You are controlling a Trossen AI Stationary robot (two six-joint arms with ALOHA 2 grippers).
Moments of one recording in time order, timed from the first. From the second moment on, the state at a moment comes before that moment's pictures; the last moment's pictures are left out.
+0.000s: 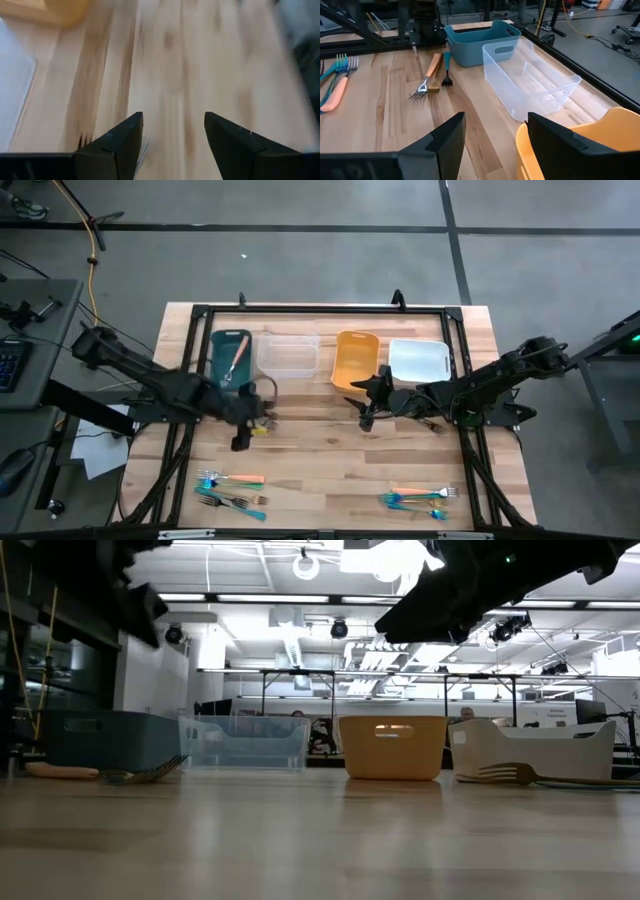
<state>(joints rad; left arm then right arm) -0.40 1.09 0.73 -0.53 -0.21 -0.35 0.27 1.36 0.64 0.34 0.59 0.20</state>
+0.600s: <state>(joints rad) -0.41 1.51 0.77 -0.77 -0.22 -0.19 0.27 1.36 0.64 0.33 0.59 0.21</state>
